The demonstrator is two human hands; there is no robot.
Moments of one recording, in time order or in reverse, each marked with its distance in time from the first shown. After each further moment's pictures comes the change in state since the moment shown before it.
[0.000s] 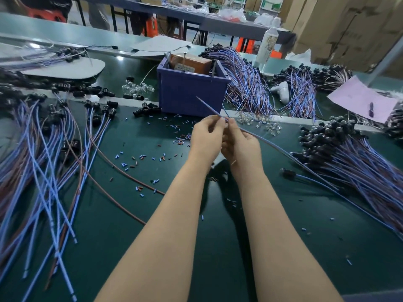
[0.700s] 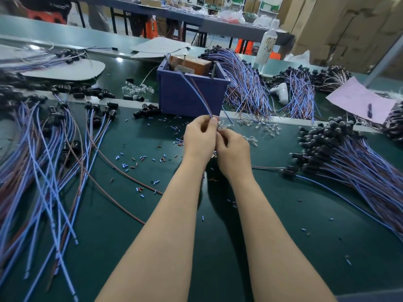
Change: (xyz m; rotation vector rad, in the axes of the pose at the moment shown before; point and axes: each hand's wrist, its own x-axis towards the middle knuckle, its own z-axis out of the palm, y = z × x) left_hand 0.008 -0.006 -0.009 0.014 0.091 0.002; right_hand -0.008 0.007 0.002 -0.995 -0.038 -0.472
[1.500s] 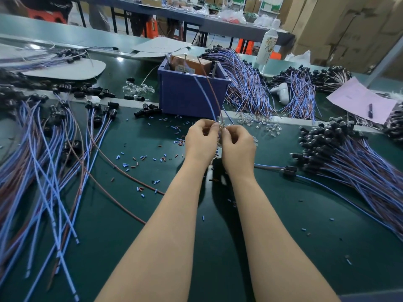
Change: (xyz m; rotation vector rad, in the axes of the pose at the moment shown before) left_hand 0.003 -0.012 -0.001 0.146 -0.026 0.027; right_hand 0.005 0.006 0.003 0.173 0.186 0.137
